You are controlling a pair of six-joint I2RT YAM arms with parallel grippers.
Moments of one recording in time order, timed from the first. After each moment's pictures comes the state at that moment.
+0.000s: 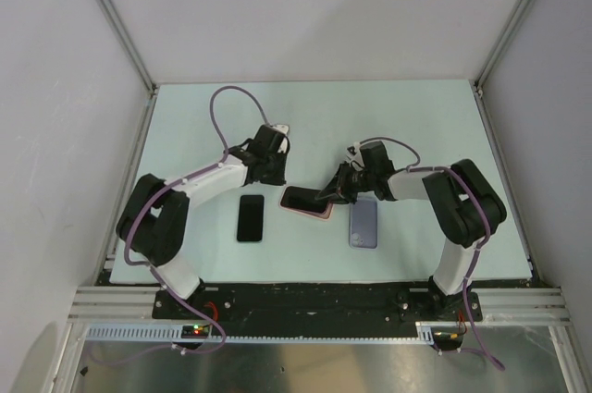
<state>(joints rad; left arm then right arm) -0.57 1.67 1.09 -0.37 -0.06 -0.34 0.46 1.83 0.84 0.21 -0.71 0.96</state>
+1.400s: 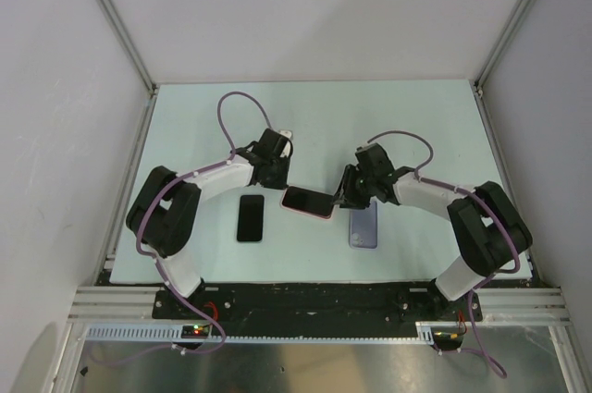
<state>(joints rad) -0.57 1.75 1.09 -0.35 -0.02 -0.36 0.53 1.60 0.85 -0.19 -0.24 0.80</state>
